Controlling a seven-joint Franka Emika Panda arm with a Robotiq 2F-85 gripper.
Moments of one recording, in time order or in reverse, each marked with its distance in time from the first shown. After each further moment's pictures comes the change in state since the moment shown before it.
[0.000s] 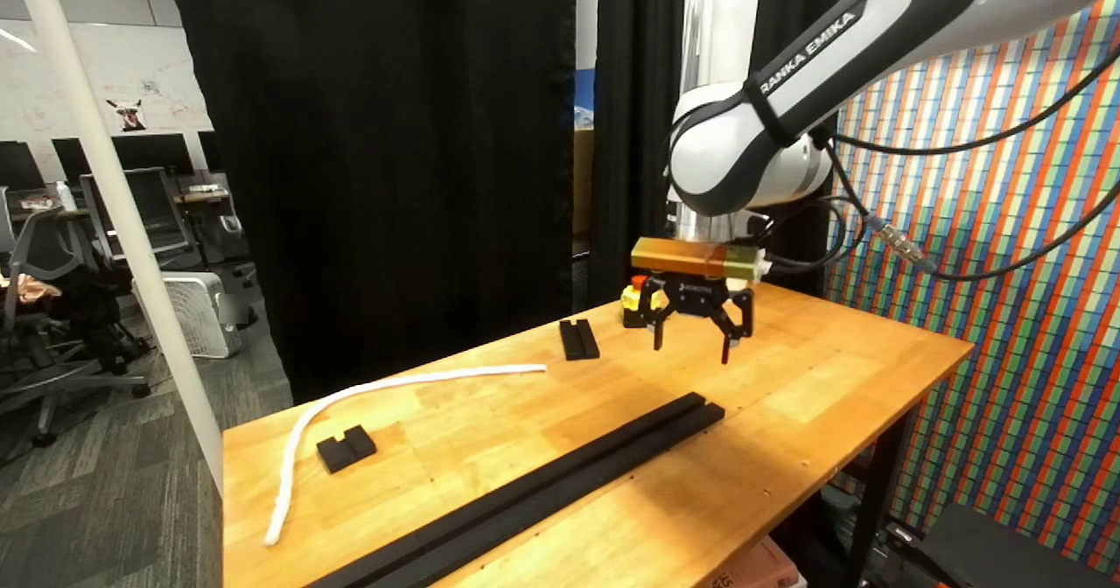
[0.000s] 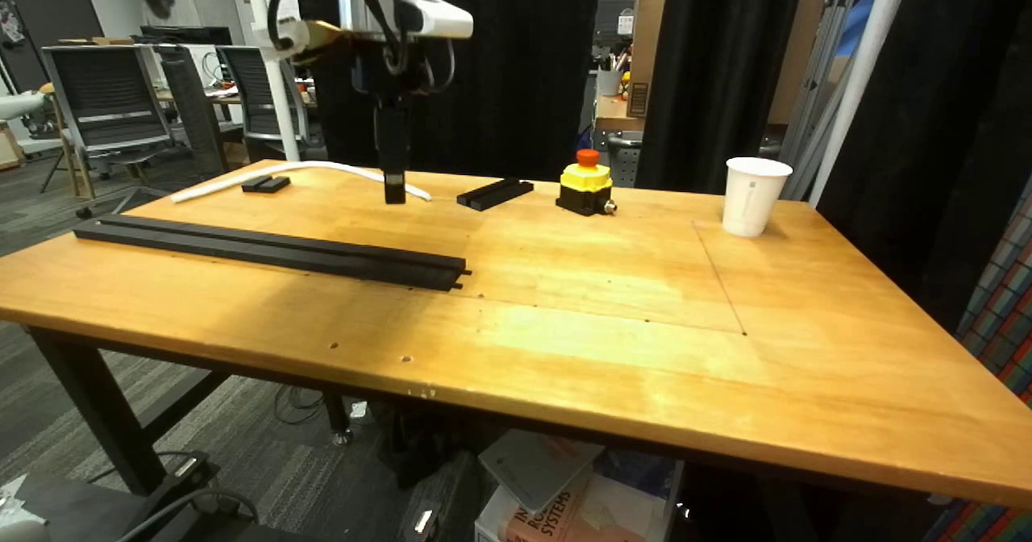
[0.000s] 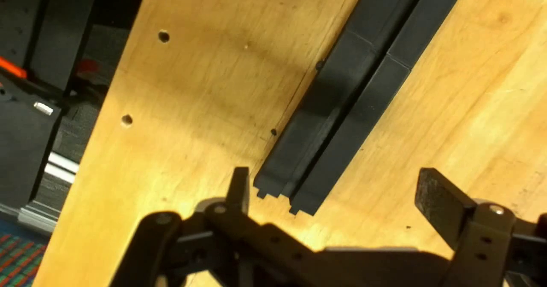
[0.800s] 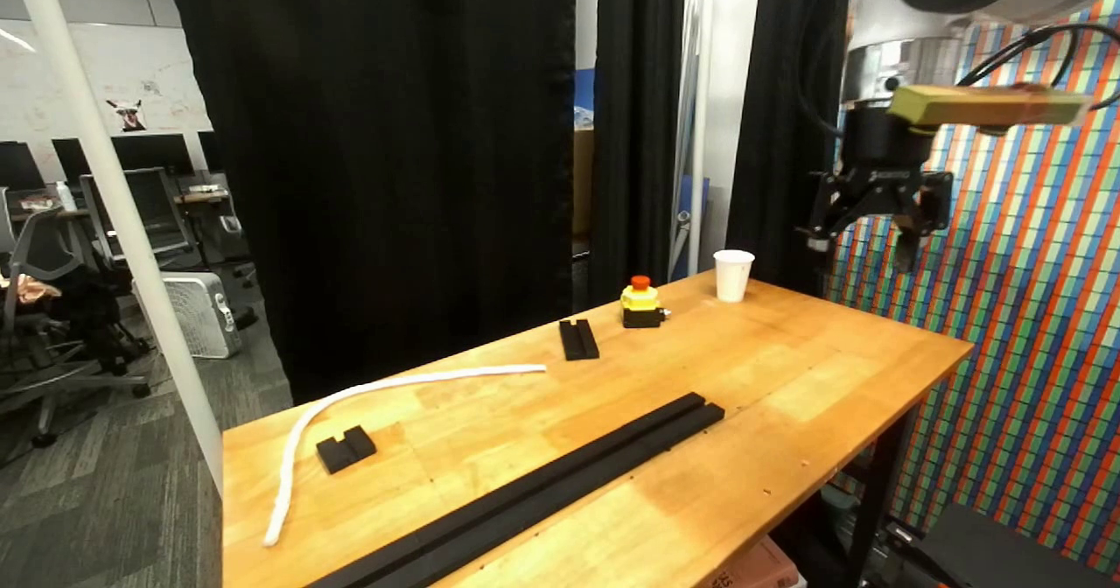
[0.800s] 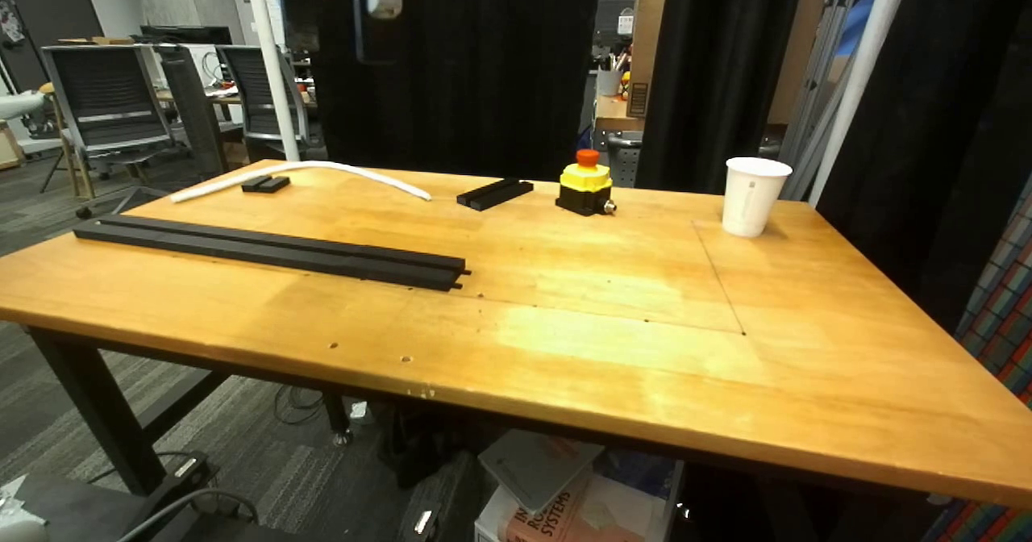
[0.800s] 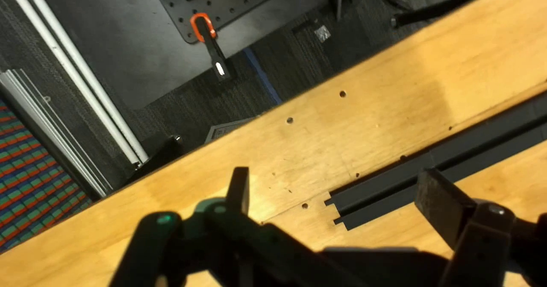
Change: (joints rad) arm -0.118 -0.669 -0.070 -0.135 -0.047 -0.561 -0.733
